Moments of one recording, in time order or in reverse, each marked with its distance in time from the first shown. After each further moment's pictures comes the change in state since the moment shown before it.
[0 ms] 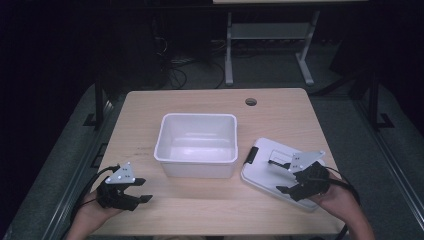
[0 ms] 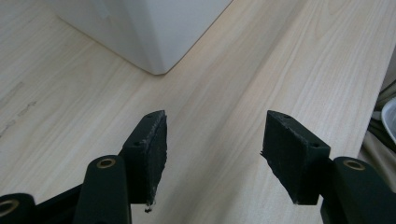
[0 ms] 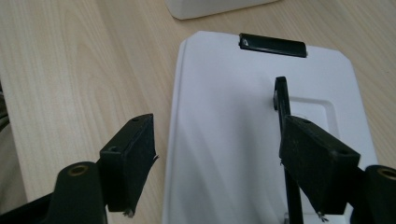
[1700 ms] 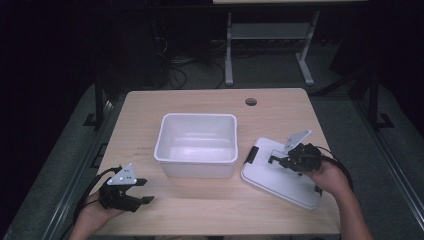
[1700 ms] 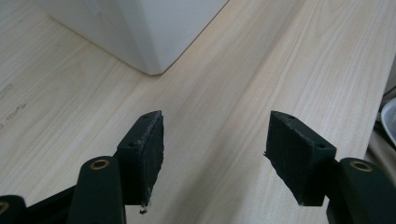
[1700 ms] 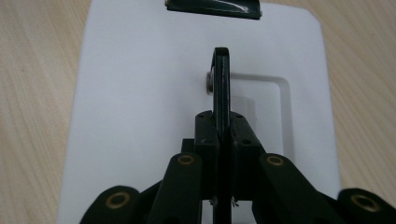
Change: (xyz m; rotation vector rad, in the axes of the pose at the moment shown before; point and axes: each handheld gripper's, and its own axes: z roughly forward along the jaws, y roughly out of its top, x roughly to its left) left arm 0.001 -0.003 0.006 -0.023 -0.008 0.000; right arm -0.058 0.004 0.036 0.144 0.005 0.039
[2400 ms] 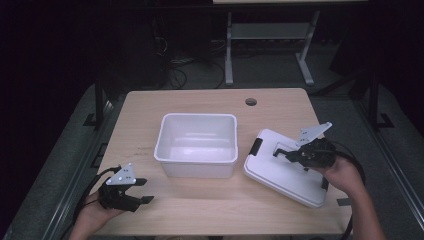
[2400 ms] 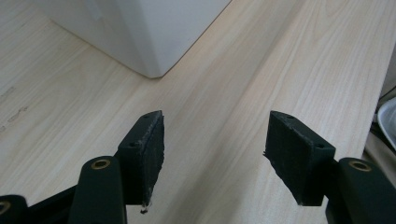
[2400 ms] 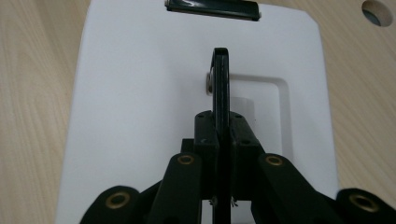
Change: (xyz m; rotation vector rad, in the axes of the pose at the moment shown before) left arm -0.001 0.000 -0.001 -0.008 -0.005 0.000; right arm -0.003 -0.001 -0.049 -0.119 -0.005 0.006
